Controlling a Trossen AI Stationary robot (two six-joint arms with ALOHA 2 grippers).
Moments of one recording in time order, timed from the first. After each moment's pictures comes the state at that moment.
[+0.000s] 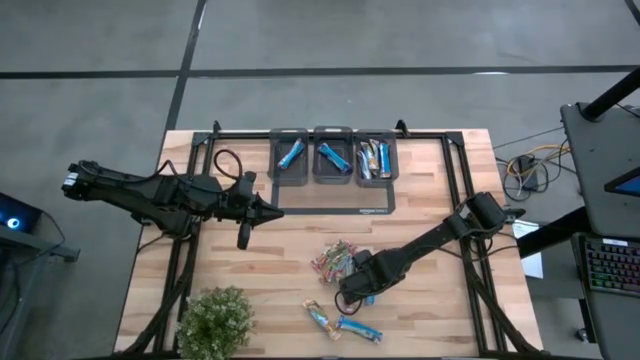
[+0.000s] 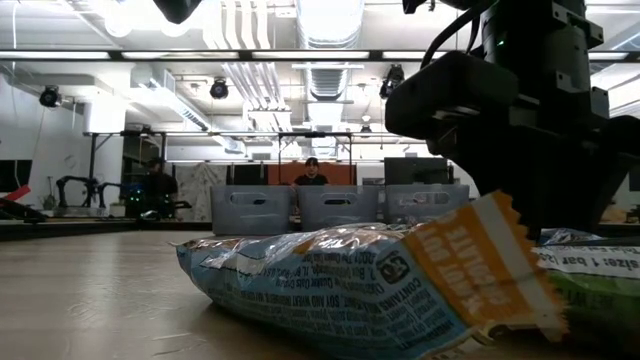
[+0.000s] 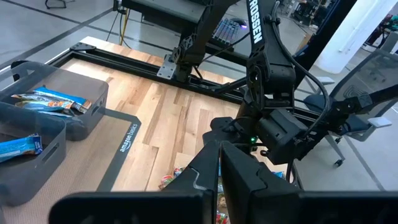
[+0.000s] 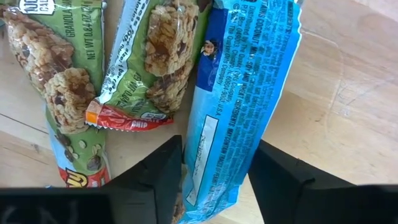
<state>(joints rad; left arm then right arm) -0.20 0.92 0.93 -0.26 -0.17 -0.36 0.45 2.01 1.32 -0.76 -0.06 1.65</state>
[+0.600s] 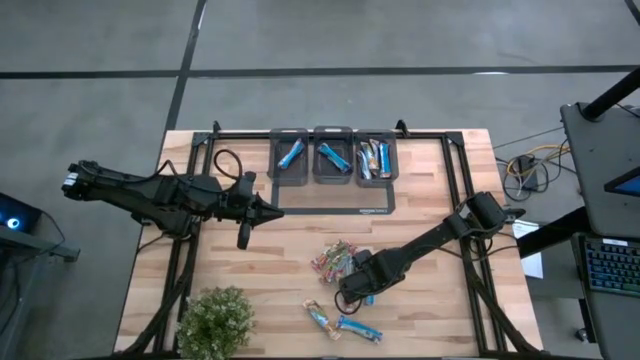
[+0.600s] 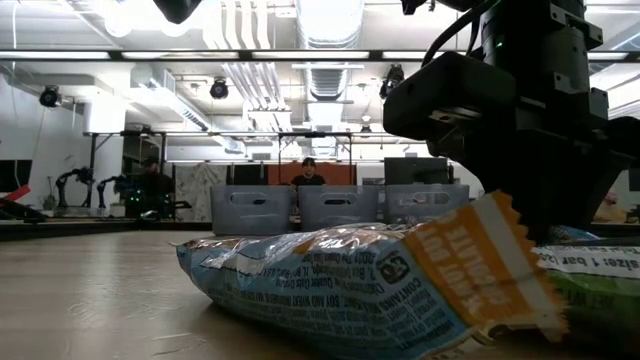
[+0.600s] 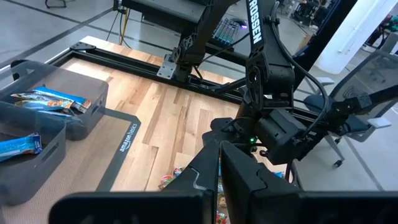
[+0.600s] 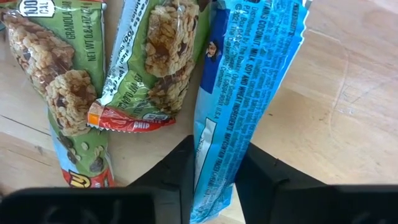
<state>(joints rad) -0.20 0.92 0.93 -0.26 -0.17 -0.36 0.44 2.01 1.31 -0.75 -0.06 1.66</state>
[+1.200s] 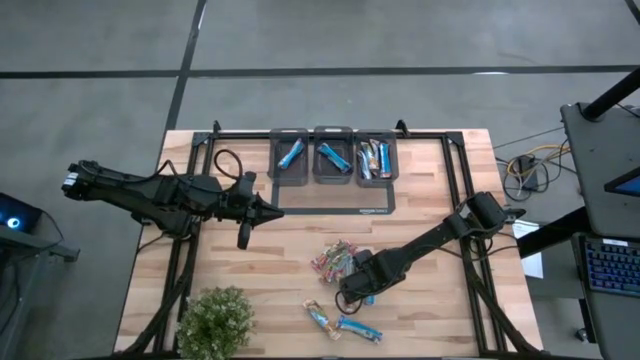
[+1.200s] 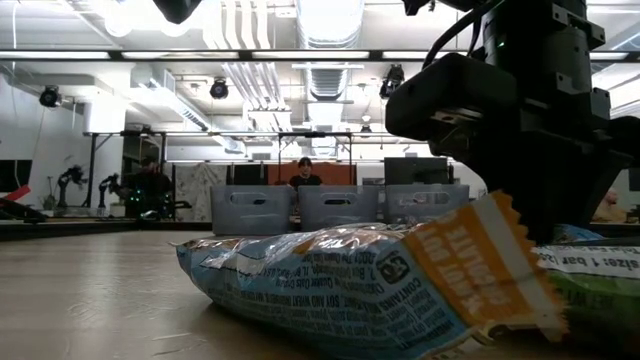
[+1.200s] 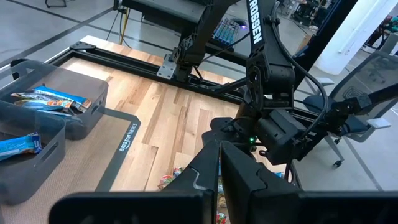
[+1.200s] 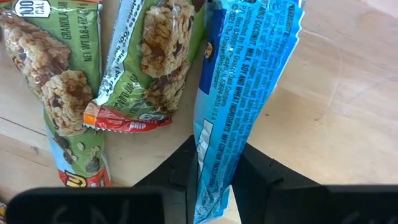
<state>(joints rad) -0.20 0.92 0.93 -0.26 -0.17 -0.37 0.44 1.99 1.31 -0.77 -0.05 1.66</state>
